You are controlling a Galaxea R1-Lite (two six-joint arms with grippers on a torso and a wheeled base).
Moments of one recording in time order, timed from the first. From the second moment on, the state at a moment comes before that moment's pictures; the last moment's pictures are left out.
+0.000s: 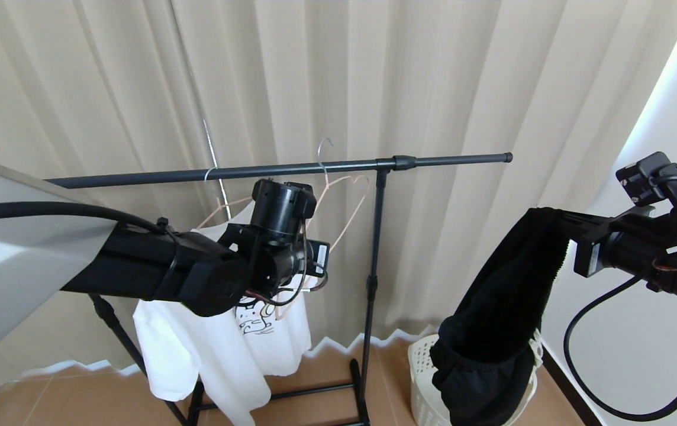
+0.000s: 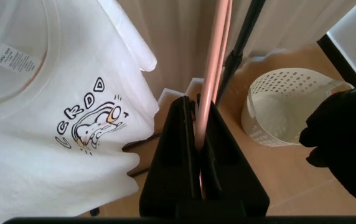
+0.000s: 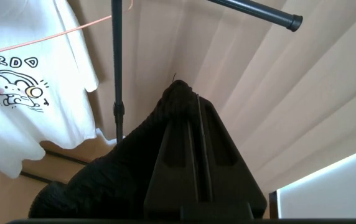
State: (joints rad) left arm -0.60 2.03 -1.22 -0.28 0.33 -0.11; right arm 0.08 1.52 -0.60 -0.75 0.24 -0.21
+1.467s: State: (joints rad) left arm -0.57 1.84 -0.15 -1.45 -0.26 0.24; right arm 0.39 1.69 -0.78 -0.75 -0.42 -0.14
